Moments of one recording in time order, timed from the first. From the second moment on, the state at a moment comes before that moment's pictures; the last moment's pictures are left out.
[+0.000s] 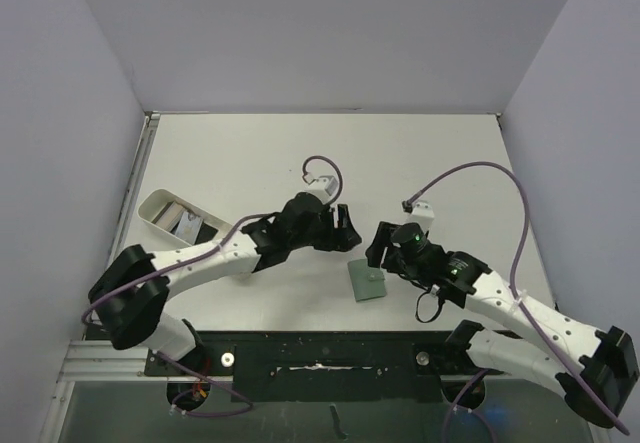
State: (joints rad) left arm -0.93 1.55 0.93 0.05 0.02 -0.75; right arm 0.80 0.95 0.63 -0.49 0.31 0.79
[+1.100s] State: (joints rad) left arm -0.91 0.69 0.71 -0.15 -0.18 -0.70; right arm 0.80 0.55 0.83 -0.77 0.56 0.84
